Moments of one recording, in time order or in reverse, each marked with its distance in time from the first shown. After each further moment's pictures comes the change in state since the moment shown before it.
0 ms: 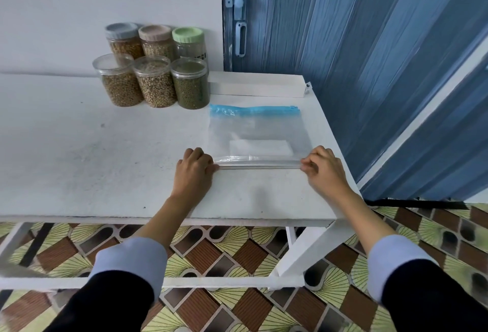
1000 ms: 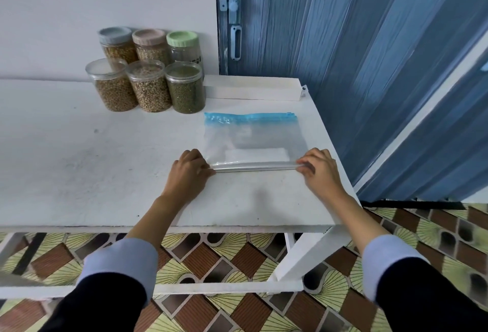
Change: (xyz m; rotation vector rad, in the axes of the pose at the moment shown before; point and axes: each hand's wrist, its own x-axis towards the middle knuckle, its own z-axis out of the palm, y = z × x) left_hand 0.014 -0.009 -0.004 -0.091 -0.098 0.048; right_hand 0.008 0.003 0.003 0.075 0.061 -0.009
